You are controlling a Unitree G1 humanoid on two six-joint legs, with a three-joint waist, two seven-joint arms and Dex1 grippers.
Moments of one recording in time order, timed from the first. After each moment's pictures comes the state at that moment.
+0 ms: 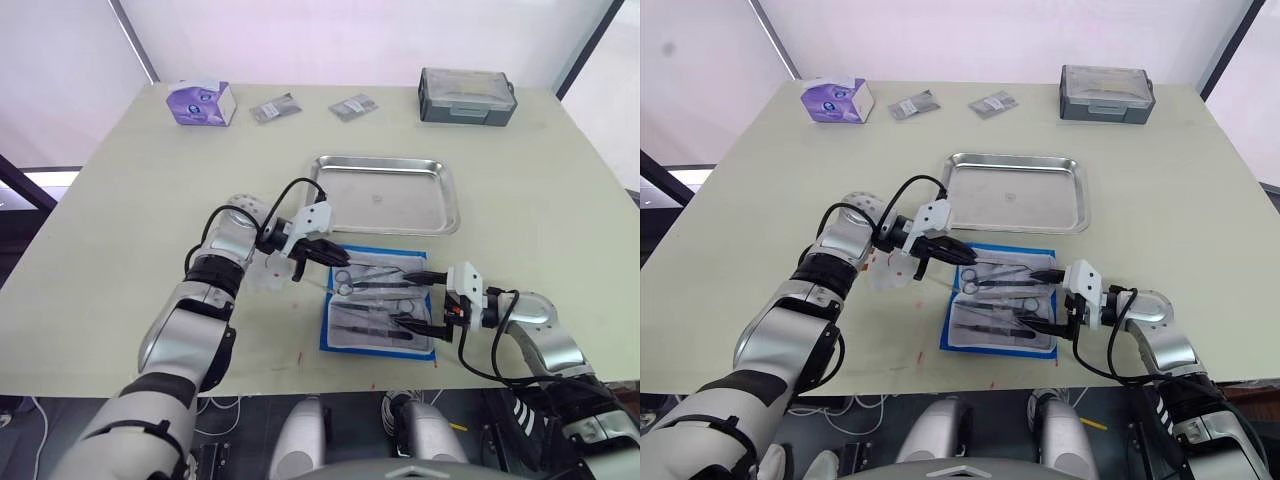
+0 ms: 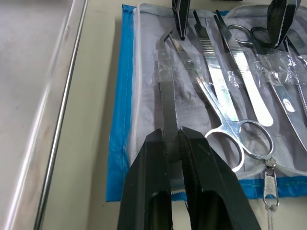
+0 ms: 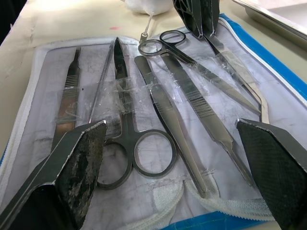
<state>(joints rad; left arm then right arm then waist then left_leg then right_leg) -0.93 0.45 -0.24 0.85 0.03 -0.13 -1.54 -0.23 -0.49 0.20 0.18 0.28 -0.03 1.13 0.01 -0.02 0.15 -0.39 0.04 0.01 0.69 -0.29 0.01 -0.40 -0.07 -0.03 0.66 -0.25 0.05</state>
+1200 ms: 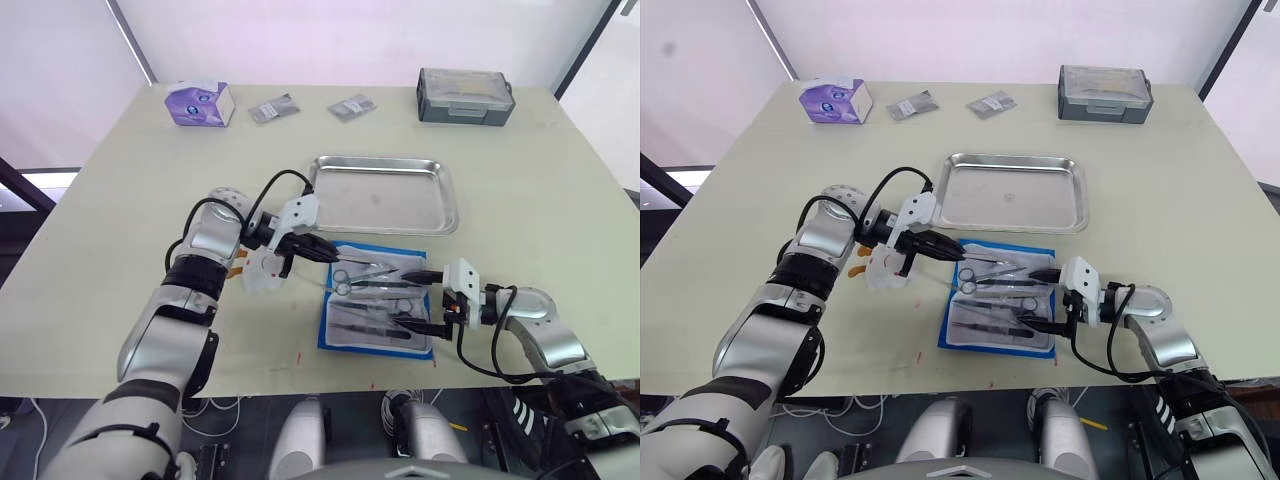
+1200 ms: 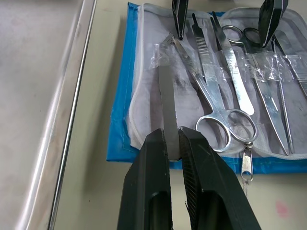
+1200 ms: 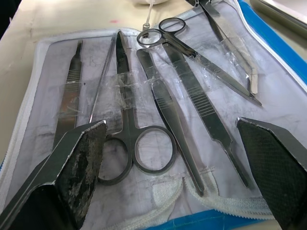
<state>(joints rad) -0.88 0.53 -0.24 0.69 -0.01 -0.02 -1.55 -0.25 -0.51 0.22 0.15 0.26 0.03 1.12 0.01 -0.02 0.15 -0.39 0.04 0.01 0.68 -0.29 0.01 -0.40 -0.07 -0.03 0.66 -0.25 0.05</state>
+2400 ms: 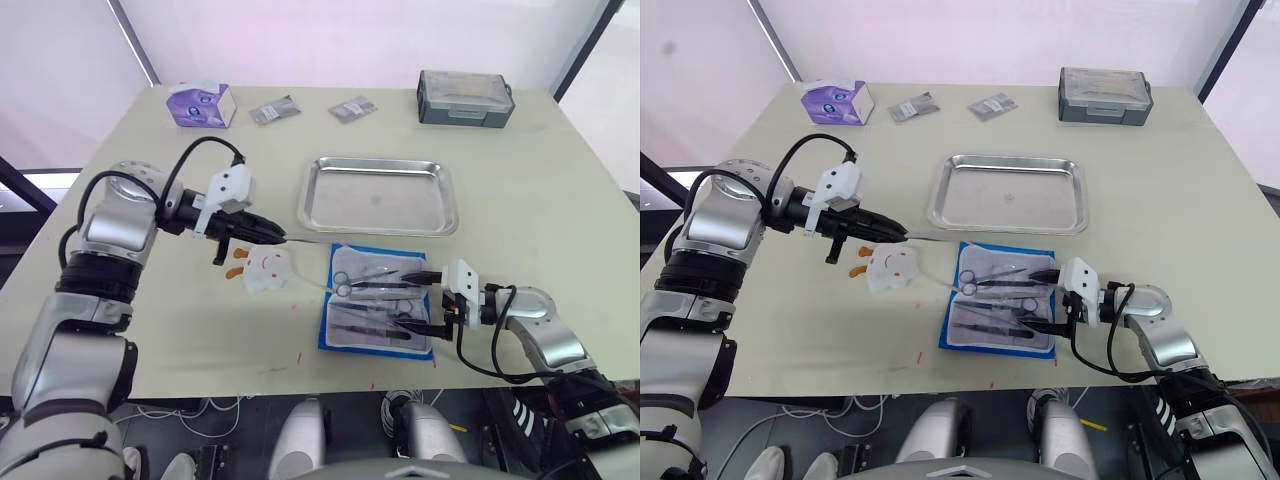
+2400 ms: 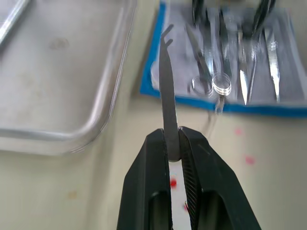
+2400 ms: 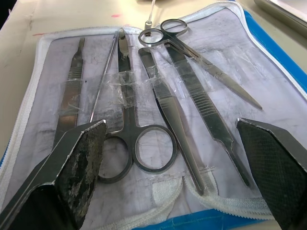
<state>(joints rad) -0.83 0.83 -0.17 0.43 -0.27 0.22 -1.53 -0.25 -0.51 0.23 0.16 0.25 0.02 1.12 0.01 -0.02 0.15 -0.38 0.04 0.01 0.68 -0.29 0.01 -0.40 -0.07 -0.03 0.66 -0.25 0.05</state>
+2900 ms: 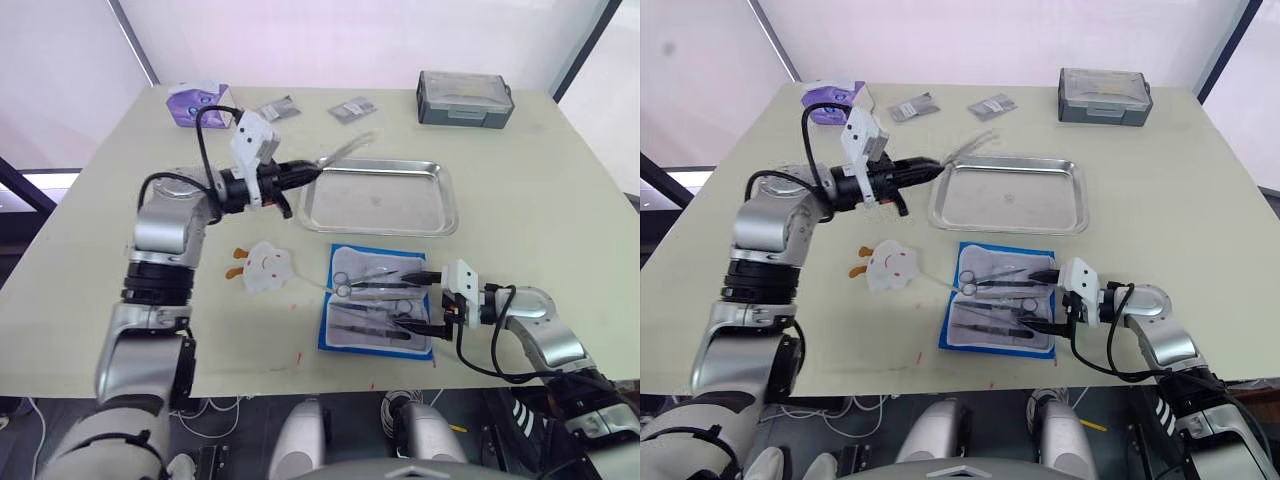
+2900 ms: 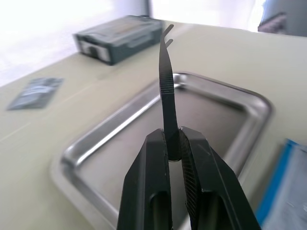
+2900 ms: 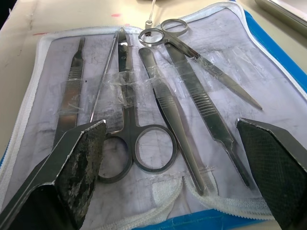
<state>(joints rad) -0.80 0.52 0.01 0.22 -0.26 0.50 -0.81 -0.25 -0.52 0.23 0.16 0.25 0.02 1.12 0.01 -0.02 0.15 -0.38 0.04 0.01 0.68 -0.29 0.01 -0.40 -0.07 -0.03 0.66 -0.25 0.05</state>
